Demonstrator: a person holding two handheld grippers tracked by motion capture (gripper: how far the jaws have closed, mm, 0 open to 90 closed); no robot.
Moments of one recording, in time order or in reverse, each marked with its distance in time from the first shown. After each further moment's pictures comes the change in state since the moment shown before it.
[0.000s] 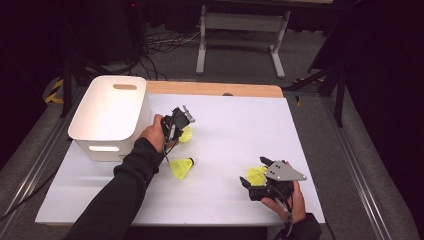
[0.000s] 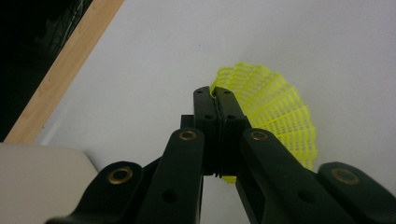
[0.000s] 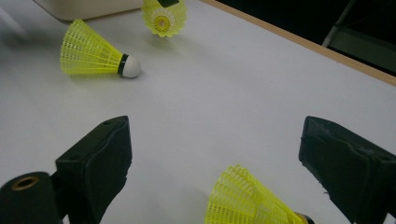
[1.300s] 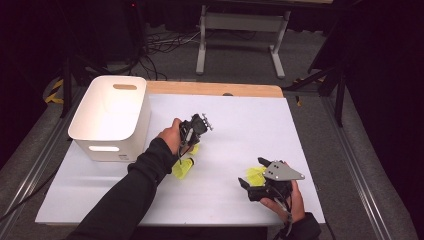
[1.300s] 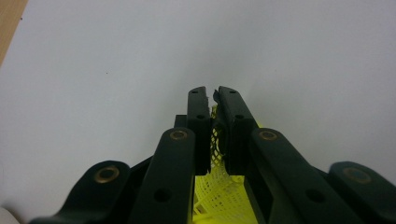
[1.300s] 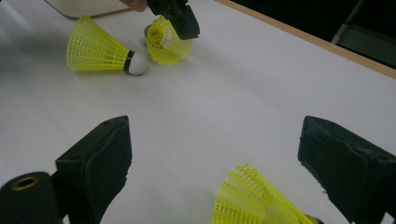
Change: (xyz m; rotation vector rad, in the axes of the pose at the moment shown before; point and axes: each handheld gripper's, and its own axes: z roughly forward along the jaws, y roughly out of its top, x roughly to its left) left arm -0.033 0.032 0.018 0.068 -0.177 0.087; right arm 0.000 -0.002 0.004 0.008 0.027 -0.004
